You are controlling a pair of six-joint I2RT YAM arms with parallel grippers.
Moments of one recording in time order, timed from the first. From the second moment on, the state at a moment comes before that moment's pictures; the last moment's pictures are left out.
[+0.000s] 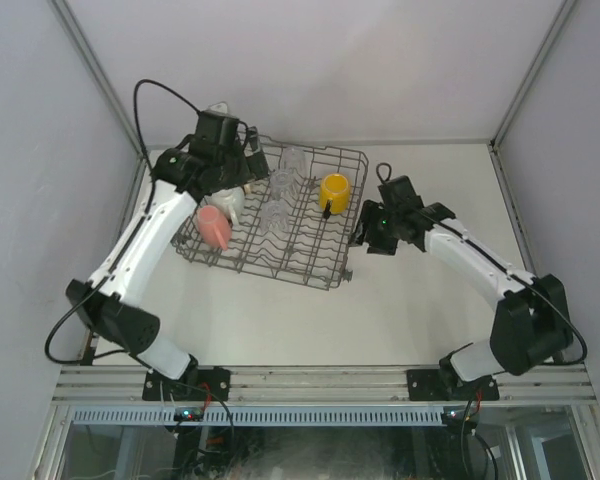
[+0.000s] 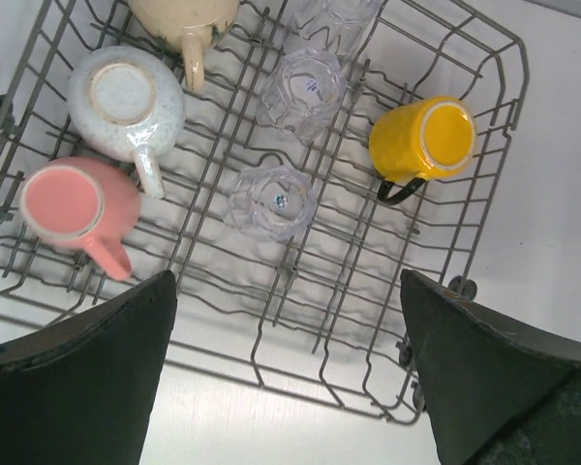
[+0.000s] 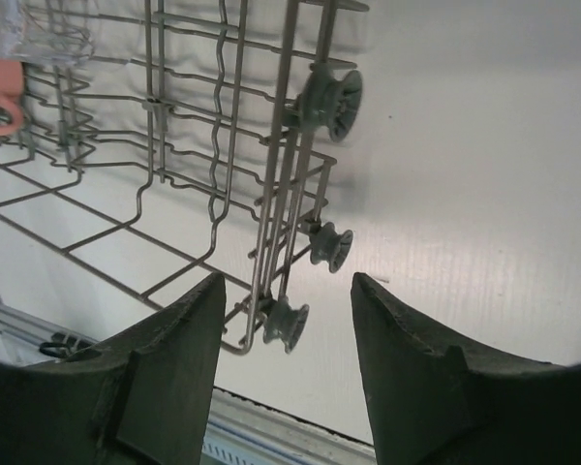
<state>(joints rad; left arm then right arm) -0.45 1.62 1.82 -0.93 -0.25 -0.58 0.42 1.41 1.10 -0.64 -0.18 0.69</state>
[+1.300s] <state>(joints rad) -0.32 1.30 1.55 -0.94 -0.19 -0.56 0.29 1.95 1.54 -0.78 0.11 0.41</state>
